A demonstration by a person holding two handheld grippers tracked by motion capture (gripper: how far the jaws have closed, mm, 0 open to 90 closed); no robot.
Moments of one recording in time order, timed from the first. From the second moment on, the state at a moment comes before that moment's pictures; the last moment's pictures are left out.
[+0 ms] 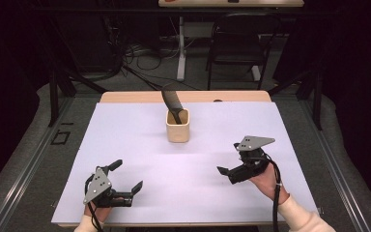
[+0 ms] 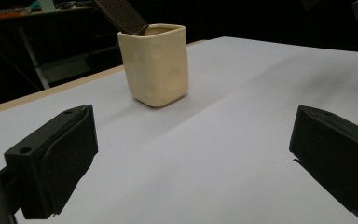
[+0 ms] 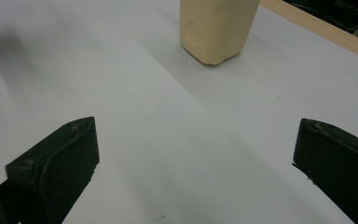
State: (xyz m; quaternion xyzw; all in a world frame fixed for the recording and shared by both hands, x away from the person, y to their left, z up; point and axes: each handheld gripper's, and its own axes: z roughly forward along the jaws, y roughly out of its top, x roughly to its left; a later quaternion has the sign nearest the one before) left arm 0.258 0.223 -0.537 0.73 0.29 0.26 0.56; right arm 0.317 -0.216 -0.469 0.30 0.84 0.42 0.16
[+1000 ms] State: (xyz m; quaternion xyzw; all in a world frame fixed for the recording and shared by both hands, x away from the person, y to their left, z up) left arm 0.258 0.222 -0.537 0.73 0.28 0.26 0.56; right arm 0.282 -0.247 -0.496 0.31 0.82 0.44 0.20
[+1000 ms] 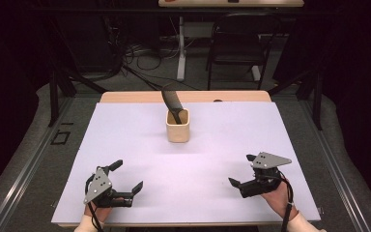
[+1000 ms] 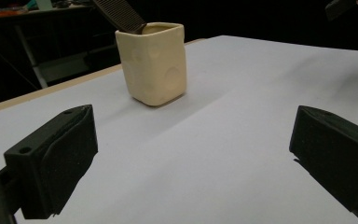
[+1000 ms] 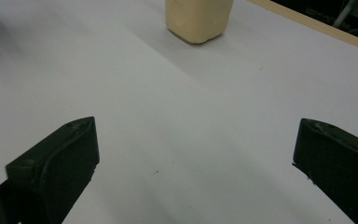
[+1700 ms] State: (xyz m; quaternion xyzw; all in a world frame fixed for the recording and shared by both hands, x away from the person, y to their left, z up) left arm 0.258 0.222 -0.537 0.73 0.28 0.26 0.56; right arm 0.265 -0.261 -0.511 0.32 0.81 0.44 0.22
